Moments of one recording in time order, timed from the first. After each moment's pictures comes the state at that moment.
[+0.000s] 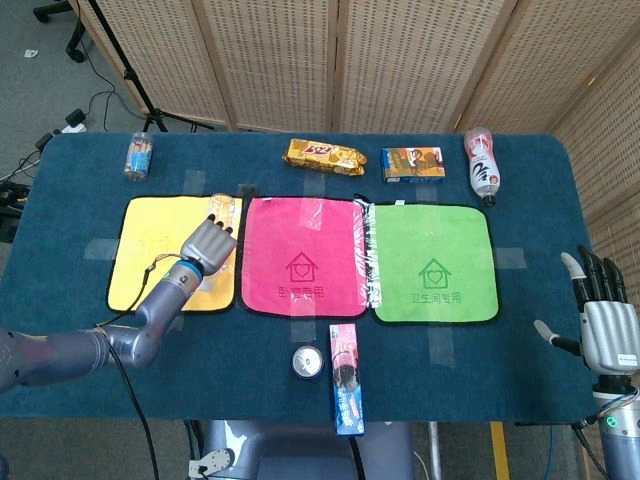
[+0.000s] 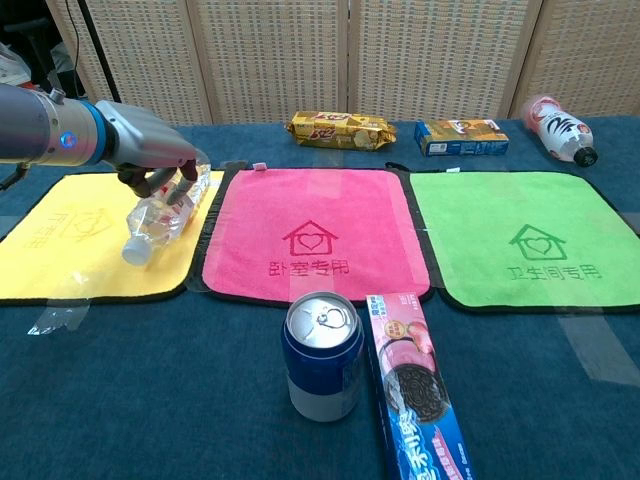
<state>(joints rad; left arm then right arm) -1.29 -1.39 0.18 -1.44 0.44 0.75 0.86 0.15 -1.19 0.15 -1.49 -1.47 1.53 0.08</state>
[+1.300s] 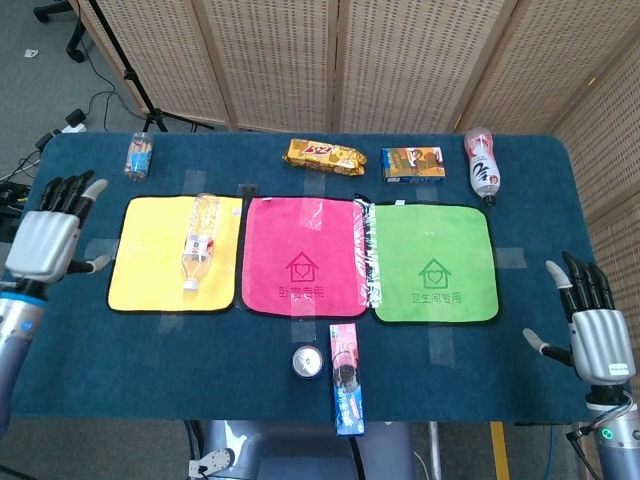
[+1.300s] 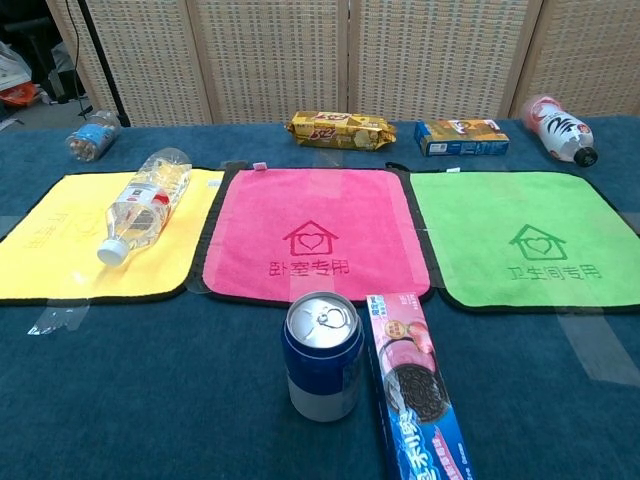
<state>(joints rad) -0.63 -1.00 0.11 -1.65 1.12 1.42 0.01 0.13 -1.19 0.12 -1.52 -1.57 1.59 0.08</state>
